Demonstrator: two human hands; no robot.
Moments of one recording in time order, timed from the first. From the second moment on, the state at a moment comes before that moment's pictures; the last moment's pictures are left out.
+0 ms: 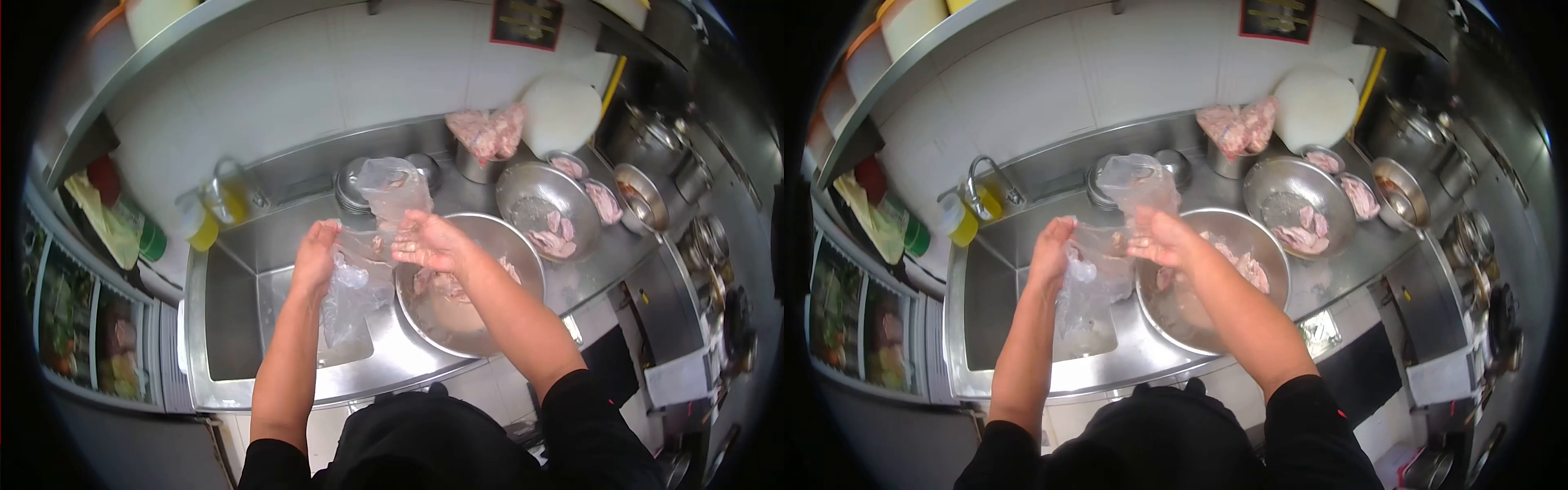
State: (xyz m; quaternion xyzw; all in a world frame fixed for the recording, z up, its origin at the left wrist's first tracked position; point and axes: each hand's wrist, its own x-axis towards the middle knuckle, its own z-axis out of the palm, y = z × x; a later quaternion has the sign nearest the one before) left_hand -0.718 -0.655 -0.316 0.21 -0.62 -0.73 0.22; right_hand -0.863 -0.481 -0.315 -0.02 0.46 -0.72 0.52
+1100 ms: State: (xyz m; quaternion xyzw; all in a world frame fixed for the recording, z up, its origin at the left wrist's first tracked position) left_hand -0.671 -0.688 -0.325 0.14 -0.67 -0.72 0.14; right_hand -0.860 -0.506 -0.350 -0.32 0.93 -0.12 0.13
